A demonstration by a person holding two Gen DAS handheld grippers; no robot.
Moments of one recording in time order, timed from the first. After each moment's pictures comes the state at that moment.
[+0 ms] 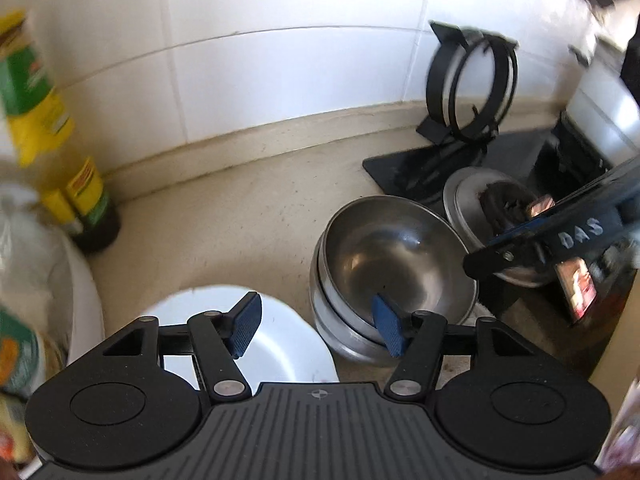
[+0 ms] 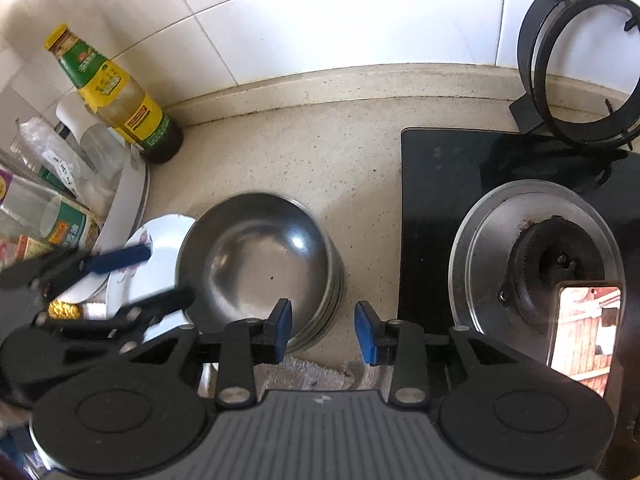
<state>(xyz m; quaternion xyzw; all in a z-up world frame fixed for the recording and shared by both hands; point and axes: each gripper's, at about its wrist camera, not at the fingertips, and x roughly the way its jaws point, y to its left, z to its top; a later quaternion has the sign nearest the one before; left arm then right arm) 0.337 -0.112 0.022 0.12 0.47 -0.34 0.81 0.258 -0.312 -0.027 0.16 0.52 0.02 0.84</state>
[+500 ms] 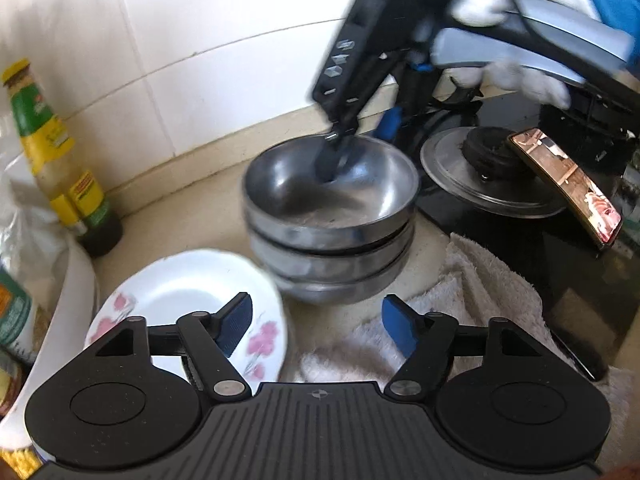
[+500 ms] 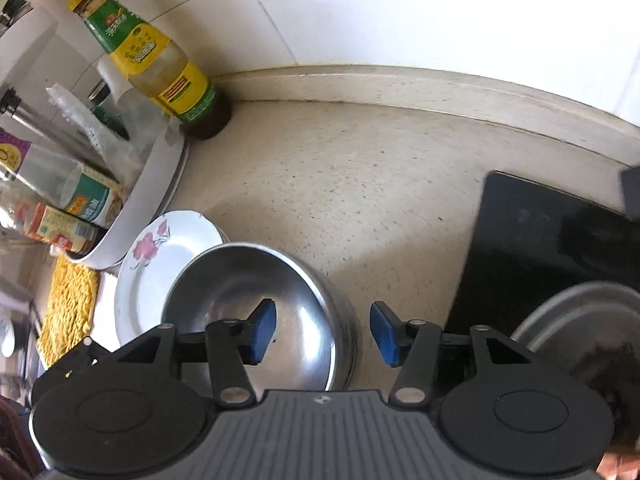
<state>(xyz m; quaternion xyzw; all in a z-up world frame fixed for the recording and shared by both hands) 0.241 -0.139 -0.025 0.22 0.36 -0.32 0.85 0.342 -0.327 -0.064 0.11 0.54 0.17 0.82</state>
